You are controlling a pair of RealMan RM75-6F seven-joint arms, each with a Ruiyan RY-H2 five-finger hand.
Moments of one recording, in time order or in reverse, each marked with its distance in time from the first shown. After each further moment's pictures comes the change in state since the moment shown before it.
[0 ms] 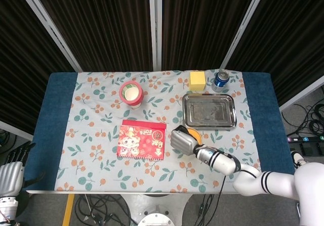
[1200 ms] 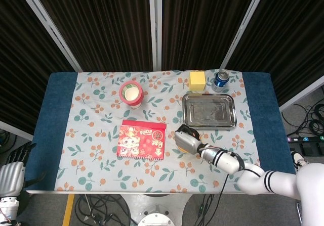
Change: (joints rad) left arm 0.000 -0.016 -0.001 0.023 0.010 0.002 -0.017; right arm -0.009 0.024 -0.016 0.025 -0.057 0.019 -0.171
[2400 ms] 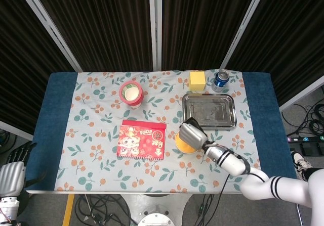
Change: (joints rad) left arm 0.001 0.011 0.001 -0.026 0.010 0.009 0.024; right arm -0.088 0.038 0.060 -0.102 0.113 0.115 0.056
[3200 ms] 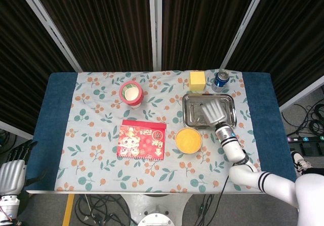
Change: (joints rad) left arm -0.012 0.034 -0.006 -0.070 -0.017 -0.018 0.069; right arm -0.047 -0.194 0.191 0.308 0.479 -0.025 0.511
